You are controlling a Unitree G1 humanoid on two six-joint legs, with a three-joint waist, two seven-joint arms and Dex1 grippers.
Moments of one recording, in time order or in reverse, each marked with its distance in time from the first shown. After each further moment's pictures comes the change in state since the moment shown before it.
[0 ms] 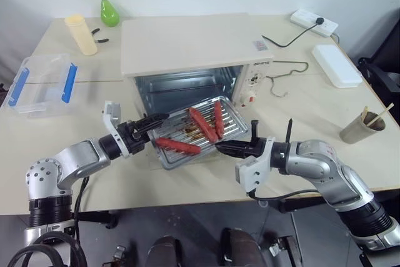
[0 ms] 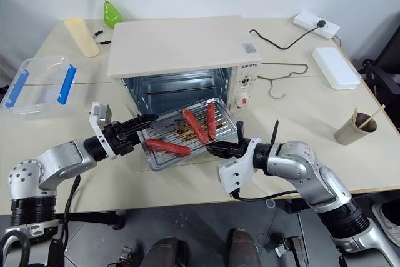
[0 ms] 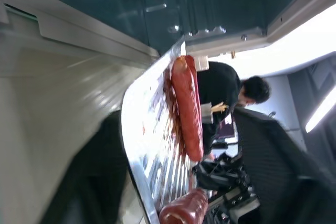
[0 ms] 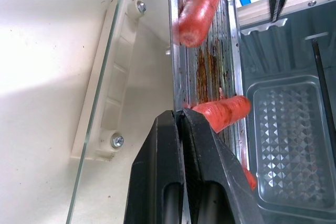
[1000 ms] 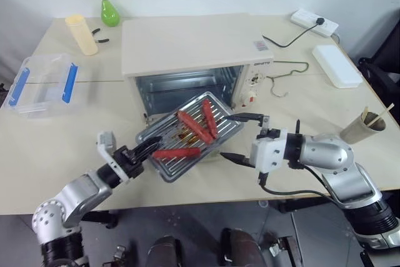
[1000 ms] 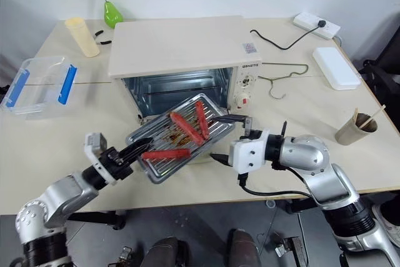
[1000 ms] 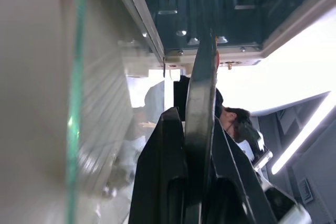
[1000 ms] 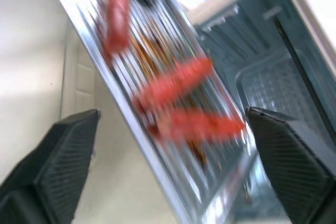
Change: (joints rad) left arm 0.306 -0.218 0.214 -0.185 -0.016 0.033 -0.003; right arm 0.016 -0.002 -0.117 0.014 0.354 0.172 0.103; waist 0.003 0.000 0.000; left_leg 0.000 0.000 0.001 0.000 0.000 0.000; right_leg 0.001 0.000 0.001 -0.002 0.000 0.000
